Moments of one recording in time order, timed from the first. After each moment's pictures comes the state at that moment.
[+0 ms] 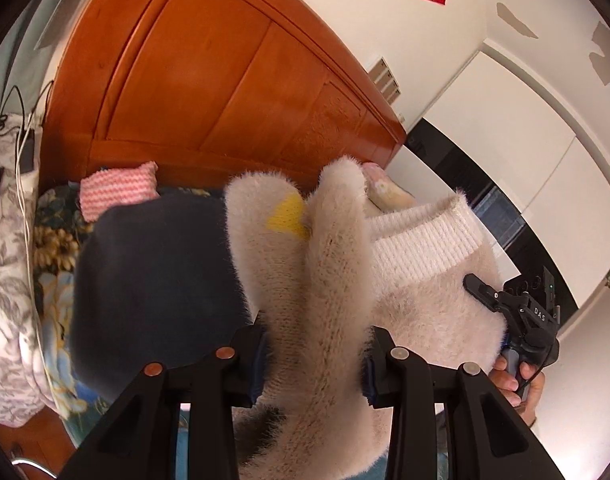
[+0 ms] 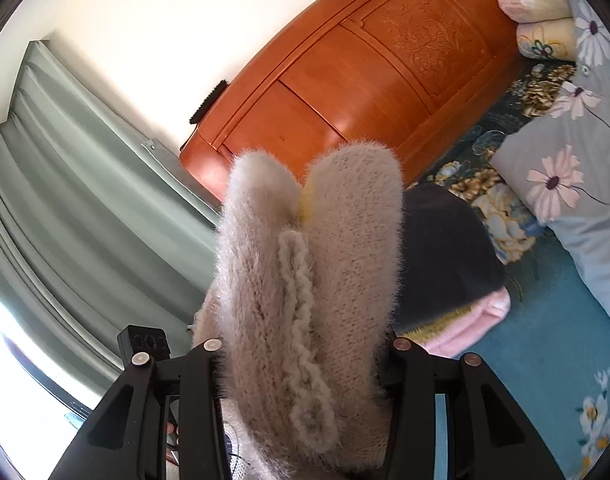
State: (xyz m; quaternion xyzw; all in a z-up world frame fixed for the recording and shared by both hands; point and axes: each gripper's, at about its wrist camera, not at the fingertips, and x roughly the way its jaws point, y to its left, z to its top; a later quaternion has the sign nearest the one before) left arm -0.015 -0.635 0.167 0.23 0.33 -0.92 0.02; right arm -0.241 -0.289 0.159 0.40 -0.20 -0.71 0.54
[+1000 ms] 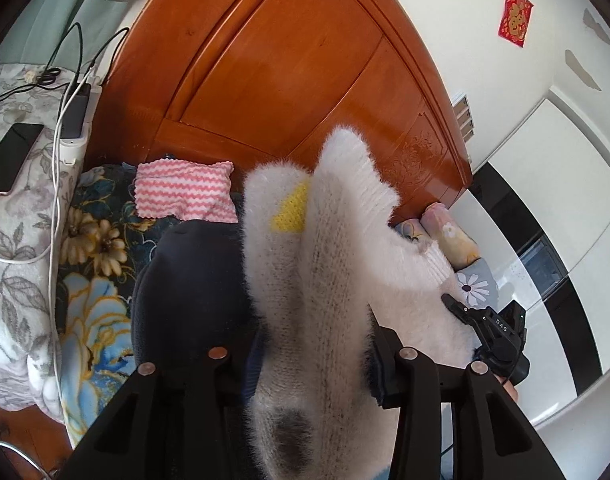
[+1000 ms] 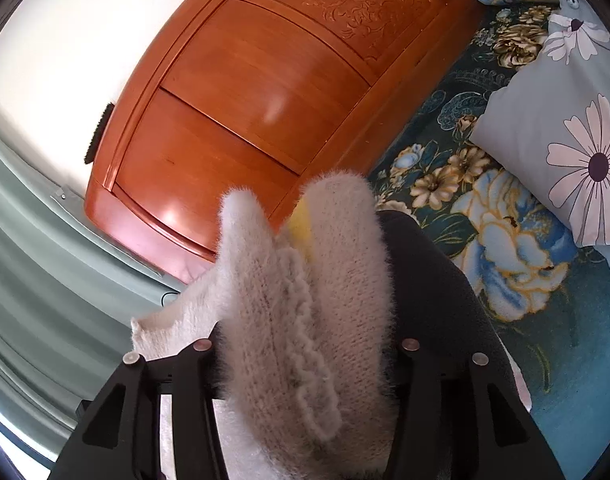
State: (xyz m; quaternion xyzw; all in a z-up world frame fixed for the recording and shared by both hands) left arm -0.053 -0.719 0.082 0.22 0.39 -0.89 0.12; right arm -0.398 -0.411 0.030 0.46 -0.25 -0.72 0.46
